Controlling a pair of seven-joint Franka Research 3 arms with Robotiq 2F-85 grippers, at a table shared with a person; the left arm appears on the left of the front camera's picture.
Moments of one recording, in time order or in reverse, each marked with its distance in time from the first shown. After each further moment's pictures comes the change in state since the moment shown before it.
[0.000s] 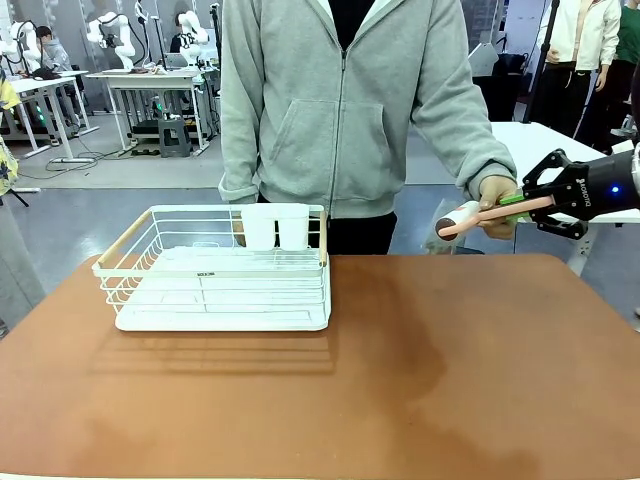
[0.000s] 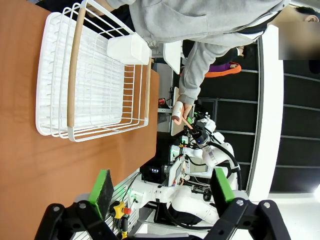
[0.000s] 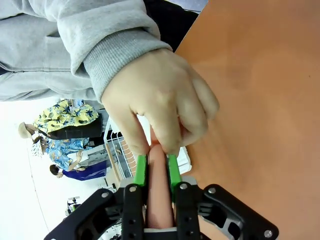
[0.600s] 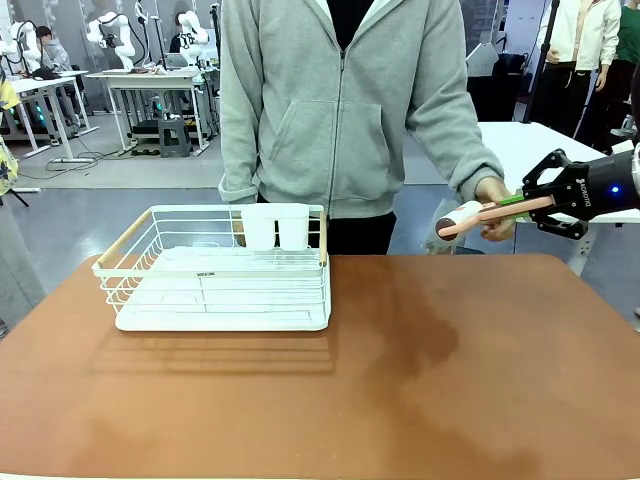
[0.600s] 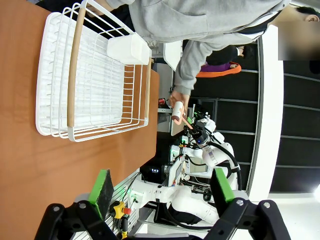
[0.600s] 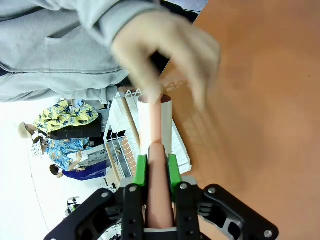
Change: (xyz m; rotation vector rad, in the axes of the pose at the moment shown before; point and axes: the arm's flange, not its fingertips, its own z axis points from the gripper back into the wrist) left arm 0.000 0.000 0.000 0.000 0.000 0.000; right arm 0.000 0.000 0.000 0.000 0.000 0.000
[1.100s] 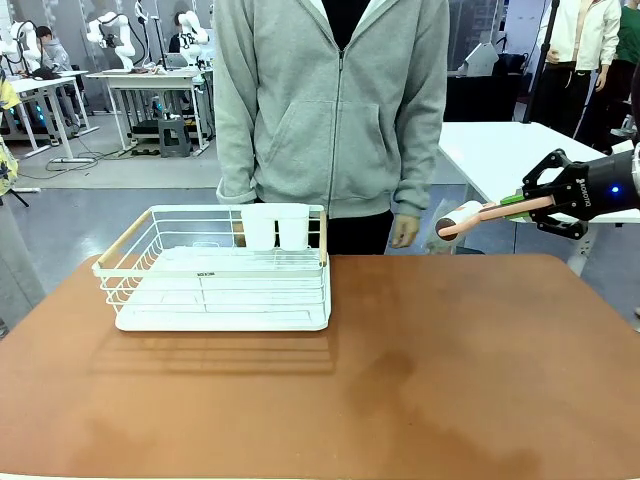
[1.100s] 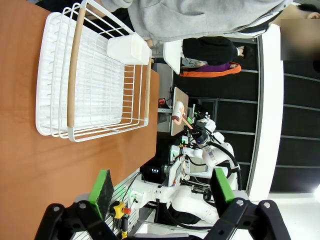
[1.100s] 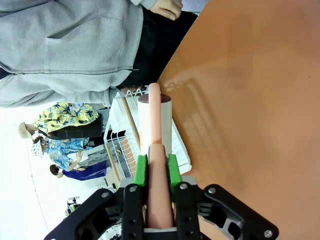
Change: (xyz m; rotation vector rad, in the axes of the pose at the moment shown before) left arm 0.000 0.000 0.000 0.000 0.000 0.000; right arm 0.000 0.000 0.000 0.000 0.000 0.000
